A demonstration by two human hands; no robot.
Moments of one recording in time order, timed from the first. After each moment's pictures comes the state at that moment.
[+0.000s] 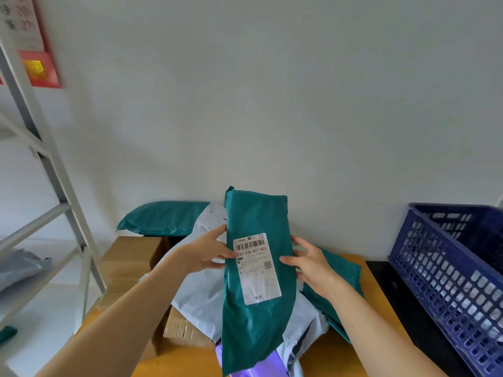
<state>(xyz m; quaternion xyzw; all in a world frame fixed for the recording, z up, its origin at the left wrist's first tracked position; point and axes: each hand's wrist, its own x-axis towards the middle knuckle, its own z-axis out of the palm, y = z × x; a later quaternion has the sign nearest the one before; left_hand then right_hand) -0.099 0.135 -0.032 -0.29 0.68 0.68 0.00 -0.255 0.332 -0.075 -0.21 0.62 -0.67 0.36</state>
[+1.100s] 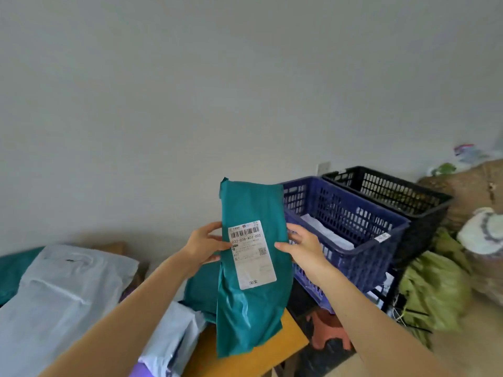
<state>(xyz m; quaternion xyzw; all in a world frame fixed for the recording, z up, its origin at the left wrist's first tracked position) -0.267 0.381 -0.005 -0.13 0.74 0.66 0.00 -0.328 0.608 -0.033 -0.10 0.73 -0.68 0.05</state>
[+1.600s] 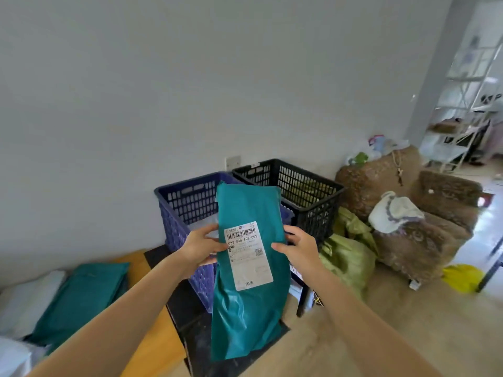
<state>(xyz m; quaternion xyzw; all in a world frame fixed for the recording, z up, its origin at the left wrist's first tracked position) -0.392 0.701 -0.018 -0.09 0.73 0.68 0.08 -0.410 0.928 -0.044 -0.01 0.74 -0.67 -0.03</state>
